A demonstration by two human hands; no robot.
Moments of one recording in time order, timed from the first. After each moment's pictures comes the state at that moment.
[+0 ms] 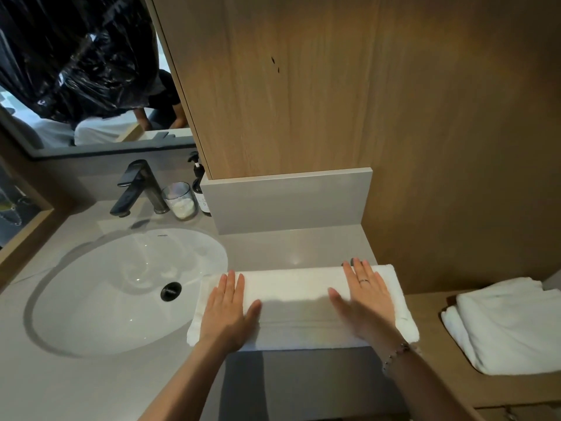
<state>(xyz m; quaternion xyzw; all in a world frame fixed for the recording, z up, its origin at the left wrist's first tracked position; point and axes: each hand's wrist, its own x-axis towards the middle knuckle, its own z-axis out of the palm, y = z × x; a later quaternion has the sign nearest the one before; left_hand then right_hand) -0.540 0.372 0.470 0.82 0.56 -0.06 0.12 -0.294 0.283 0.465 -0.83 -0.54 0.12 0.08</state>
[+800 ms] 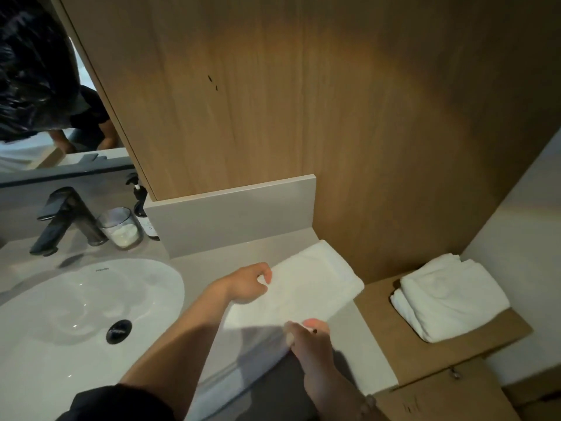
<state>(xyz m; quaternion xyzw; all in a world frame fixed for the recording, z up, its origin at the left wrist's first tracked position) -0.434 0.428 0.518 0.85 0.36 -0.11 0.36 -0.390 0.256 0.491 -0.71 0.04 0.42 0.57</state>
